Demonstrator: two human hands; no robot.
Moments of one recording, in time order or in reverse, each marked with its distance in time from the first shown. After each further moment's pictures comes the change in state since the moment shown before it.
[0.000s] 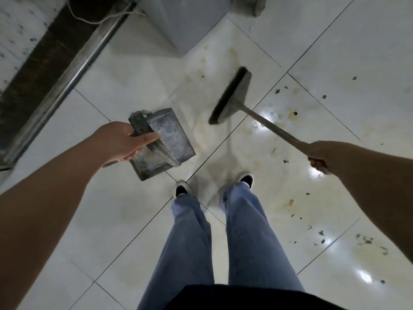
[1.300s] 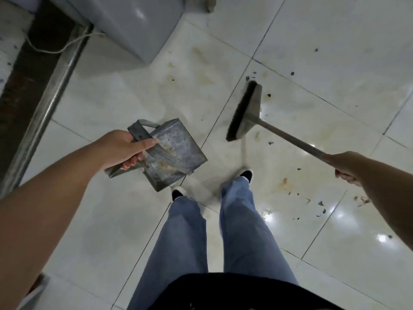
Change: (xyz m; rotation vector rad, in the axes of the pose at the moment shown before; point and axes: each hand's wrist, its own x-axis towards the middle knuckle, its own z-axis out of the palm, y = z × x) left_hand -0.012 0.053 0.023 -0.153 -0.156 0.052; right_hand -0.010 0.142 -0.030 -0.004 0.186 0.184
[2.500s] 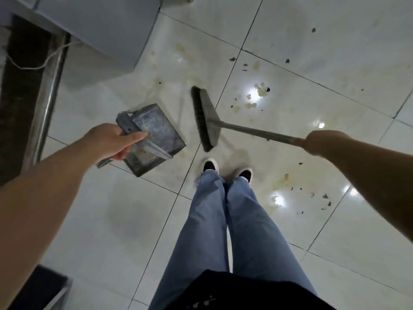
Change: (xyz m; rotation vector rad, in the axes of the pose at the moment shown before) left_hand 0.076 0.068 -0.016 0.287 0.075 -0.029; right_hand 0.072 -0.065 -0.023 -0.678 0.039 -0.333
